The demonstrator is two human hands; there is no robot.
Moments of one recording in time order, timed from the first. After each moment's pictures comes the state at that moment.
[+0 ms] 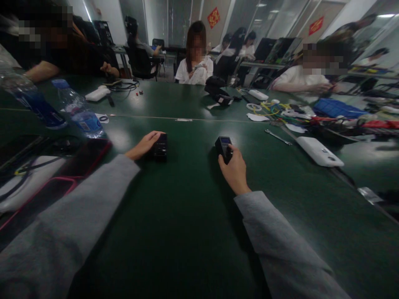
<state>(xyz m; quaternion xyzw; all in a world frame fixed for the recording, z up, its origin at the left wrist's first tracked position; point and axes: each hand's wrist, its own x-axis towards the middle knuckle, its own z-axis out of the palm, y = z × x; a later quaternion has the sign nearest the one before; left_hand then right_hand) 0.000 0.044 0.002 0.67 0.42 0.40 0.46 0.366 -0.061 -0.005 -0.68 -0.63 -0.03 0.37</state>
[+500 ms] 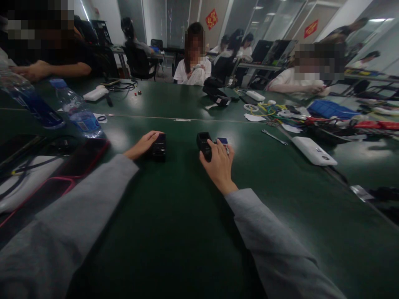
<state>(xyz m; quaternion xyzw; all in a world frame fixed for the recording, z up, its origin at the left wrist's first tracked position) 0.001 0.042 0.004 0.67 0.43 0.40 0.46 0.309 -0.066 0.013 -0.61 -0.72 -0.16 0.29</state>
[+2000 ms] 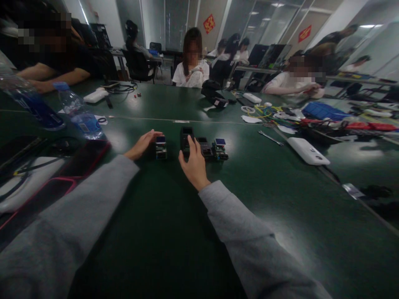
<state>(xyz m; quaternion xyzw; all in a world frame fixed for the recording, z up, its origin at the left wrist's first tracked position) 0.001 0.048 -0.002 0.64 0.40 0.45 0.48 0.234 -0.068 0.024 -0.55 -0.72 0.02 0.42</state>
